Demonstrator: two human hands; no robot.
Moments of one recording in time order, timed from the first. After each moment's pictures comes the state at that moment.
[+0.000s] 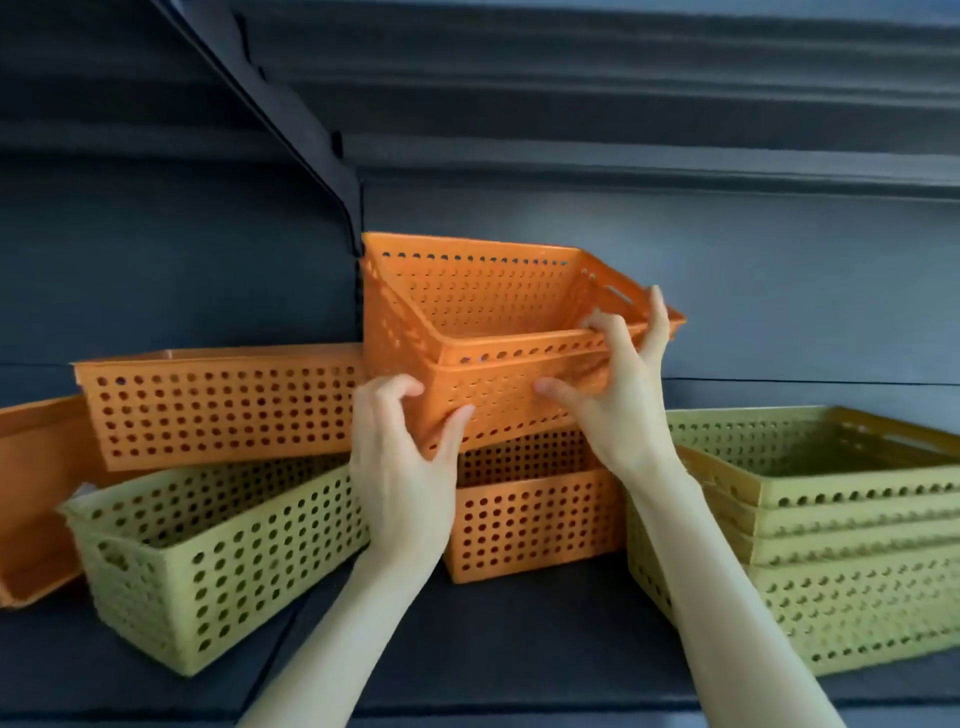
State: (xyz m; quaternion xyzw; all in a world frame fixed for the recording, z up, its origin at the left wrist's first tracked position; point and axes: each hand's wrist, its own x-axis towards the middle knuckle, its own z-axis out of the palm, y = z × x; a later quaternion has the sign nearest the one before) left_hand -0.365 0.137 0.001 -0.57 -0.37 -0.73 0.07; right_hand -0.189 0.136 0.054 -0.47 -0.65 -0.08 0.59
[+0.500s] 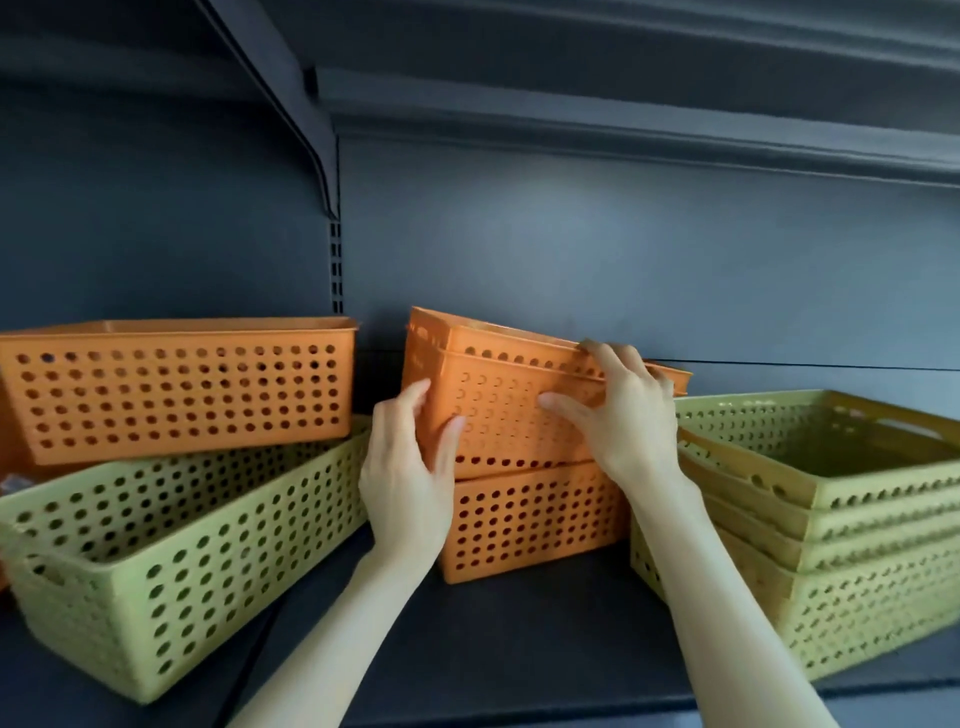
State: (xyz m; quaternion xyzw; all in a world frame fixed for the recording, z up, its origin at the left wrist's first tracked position) left_hand -0.363 0.192 -0.040 -0.63 -0.37 -0.69 0.03; right_hand -0.191 0.158 0.028 -0.64 -0.60 -0.19 0.44
